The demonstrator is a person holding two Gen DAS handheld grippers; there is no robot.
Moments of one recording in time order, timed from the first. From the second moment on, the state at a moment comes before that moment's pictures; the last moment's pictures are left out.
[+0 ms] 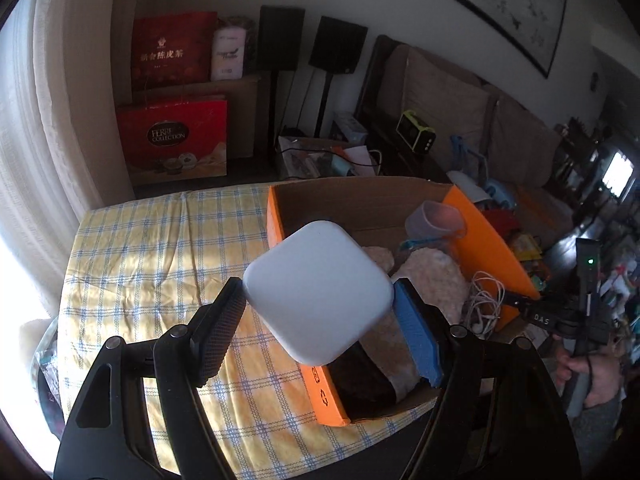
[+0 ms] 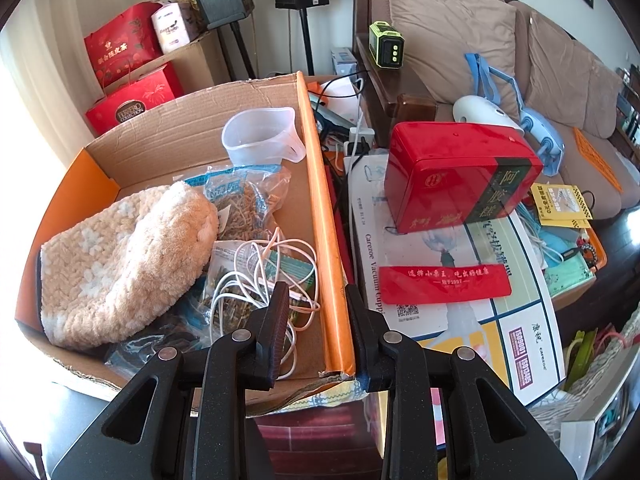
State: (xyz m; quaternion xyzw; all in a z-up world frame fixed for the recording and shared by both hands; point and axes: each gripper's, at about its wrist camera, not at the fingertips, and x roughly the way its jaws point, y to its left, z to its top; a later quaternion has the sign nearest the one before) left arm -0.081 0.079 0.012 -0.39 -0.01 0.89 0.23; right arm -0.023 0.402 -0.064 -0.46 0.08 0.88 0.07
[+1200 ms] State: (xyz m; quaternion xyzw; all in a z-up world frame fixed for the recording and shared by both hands) left arm -0.080 0.120 -0.017 -0.43 0.00 0.87 0.25; right arm -0.024 0.400 -0.063 -0.46 0.09 0.88 0.06
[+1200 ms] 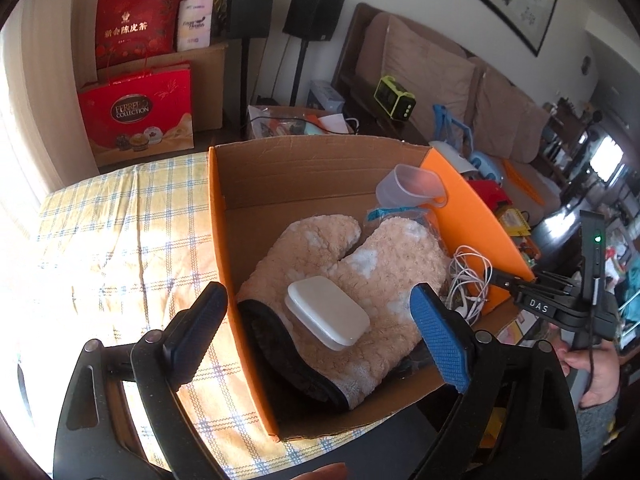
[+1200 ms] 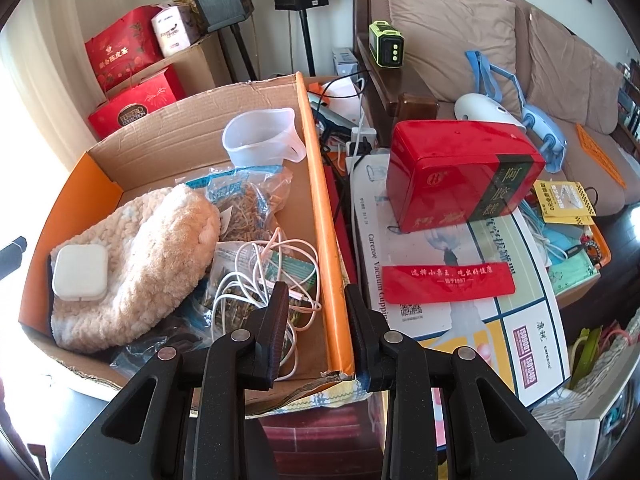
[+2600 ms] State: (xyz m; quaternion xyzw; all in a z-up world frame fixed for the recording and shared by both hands) left arm -0.019 0.014 -0.005 -0.39 -0.03 0.92 0.07; right arm 0.010 0.305 0.011 -0.35 0.04 0.93 0.03
